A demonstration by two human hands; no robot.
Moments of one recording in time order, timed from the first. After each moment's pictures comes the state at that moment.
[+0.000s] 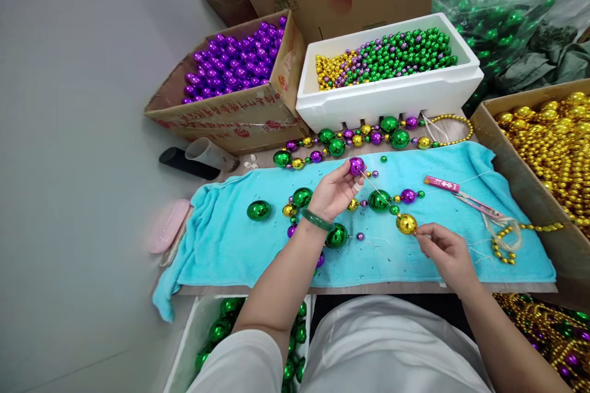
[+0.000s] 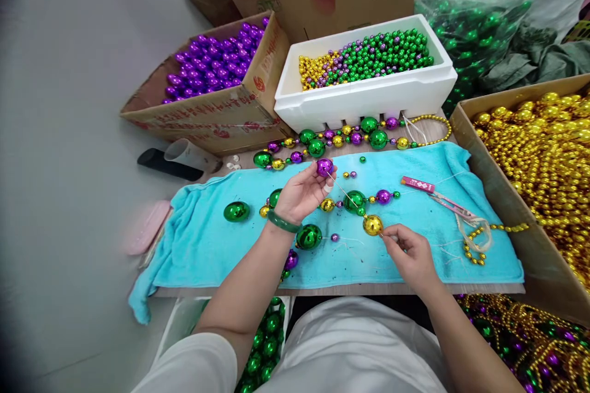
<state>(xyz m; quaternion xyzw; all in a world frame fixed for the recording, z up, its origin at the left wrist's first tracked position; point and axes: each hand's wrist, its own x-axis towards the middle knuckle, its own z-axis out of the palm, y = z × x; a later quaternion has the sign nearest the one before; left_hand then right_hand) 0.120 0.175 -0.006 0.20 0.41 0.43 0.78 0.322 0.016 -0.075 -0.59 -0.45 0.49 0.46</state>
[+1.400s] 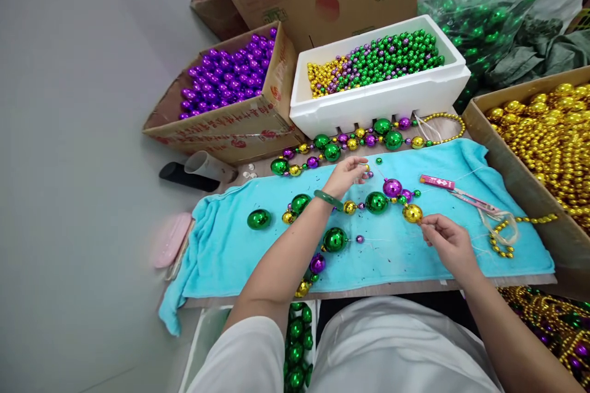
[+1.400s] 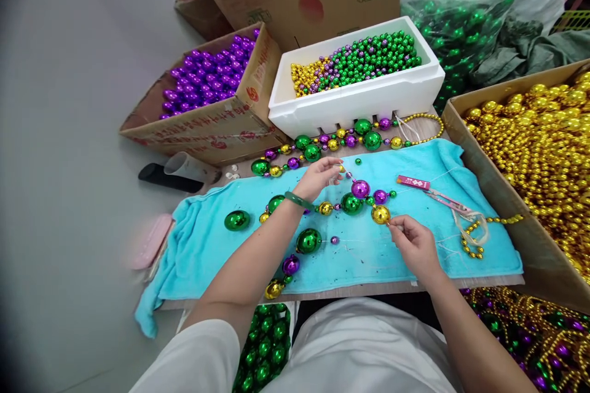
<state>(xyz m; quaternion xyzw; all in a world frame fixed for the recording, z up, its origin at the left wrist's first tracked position) 0.135 0.222 -0.043 0.68 0.51 0.20 0.48 0.330 0.027 -0.086 -0.60 -0.40 0.47 0.51</state>
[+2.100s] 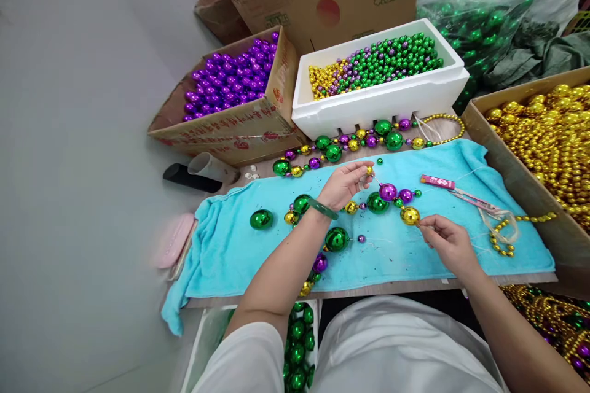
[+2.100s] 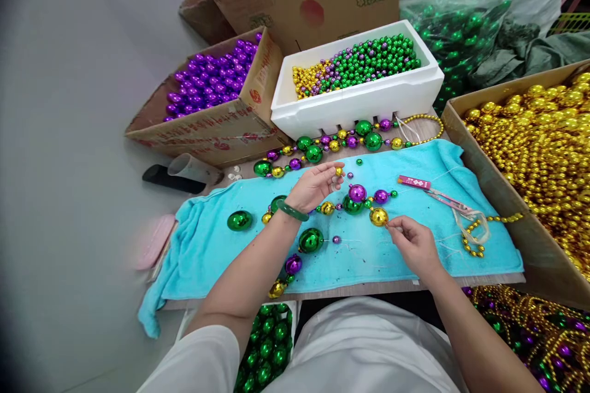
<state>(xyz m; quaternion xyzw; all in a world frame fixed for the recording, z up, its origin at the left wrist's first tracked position) 0.131 0.193 -0.016 0.42 0.37 0.33 0.76 0.329 0.027 -0.078 -0.60 -0.41 0.48 0.49</state>
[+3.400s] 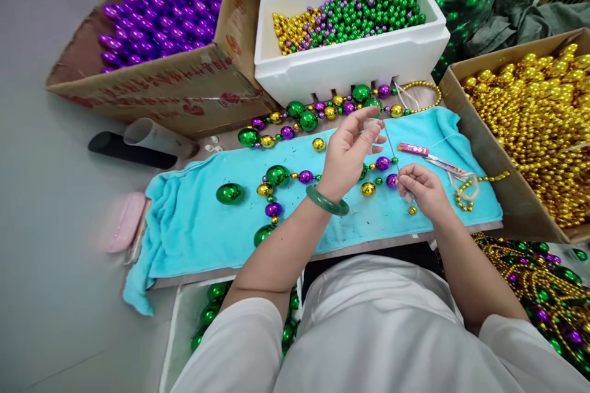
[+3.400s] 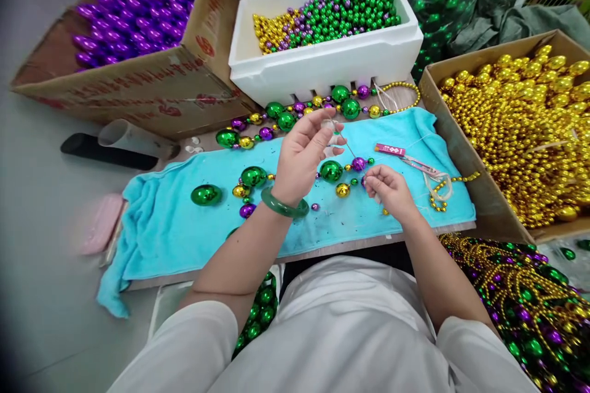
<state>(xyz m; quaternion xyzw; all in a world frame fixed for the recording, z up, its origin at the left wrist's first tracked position) 0.189 0.135 0.022 0.63 0.34 0.43 0.55 0.344 0.049 -0.061 -0.50 -0.40 0.54 0.55</state>
